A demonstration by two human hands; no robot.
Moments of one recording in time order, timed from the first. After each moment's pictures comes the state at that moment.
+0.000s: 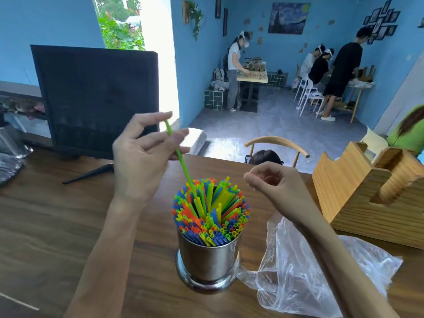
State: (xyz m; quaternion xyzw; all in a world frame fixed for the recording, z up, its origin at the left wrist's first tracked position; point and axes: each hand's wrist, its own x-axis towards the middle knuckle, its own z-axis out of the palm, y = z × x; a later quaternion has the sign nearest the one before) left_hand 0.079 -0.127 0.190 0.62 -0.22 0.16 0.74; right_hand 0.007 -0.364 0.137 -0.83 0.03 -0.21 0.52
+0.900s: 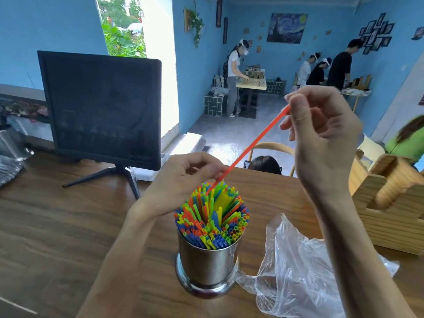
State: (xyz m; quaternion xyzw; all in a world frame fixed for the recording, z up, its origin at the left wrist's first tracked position) left_hand 0.082 -0.140 0.178 0.75 -0.38 -0.02 0.55; right_hand -0.001 -0.340 0.233 -0.70 -0.10 -0.53 0.46
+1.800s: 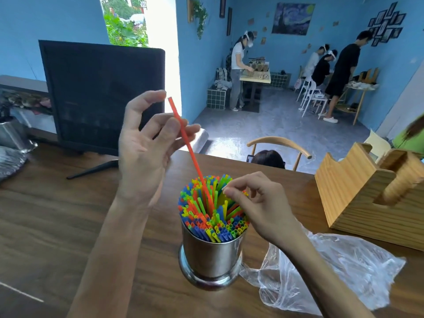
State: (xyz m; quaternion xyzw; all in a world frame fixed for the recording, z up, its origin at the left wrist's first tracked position) left_hand 0.073 -0.120 0.195 0.50 -0.32 0.10 0.80; right_hand -0.001 -0.318 0.121 -0.86 -0.06 -0.27 0.43
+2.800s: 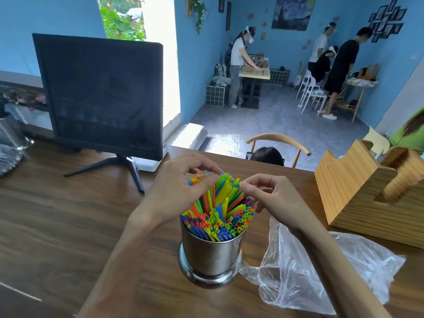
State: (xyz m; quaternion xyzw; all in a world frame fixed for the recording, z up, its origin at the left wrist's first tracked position) left_hand 0.084 -0.128 0.146 0.80 -0.36 0.07 0.47; right_hand 0.004 -0.349 0.126 -0.84 0.06 -0.09 0.53
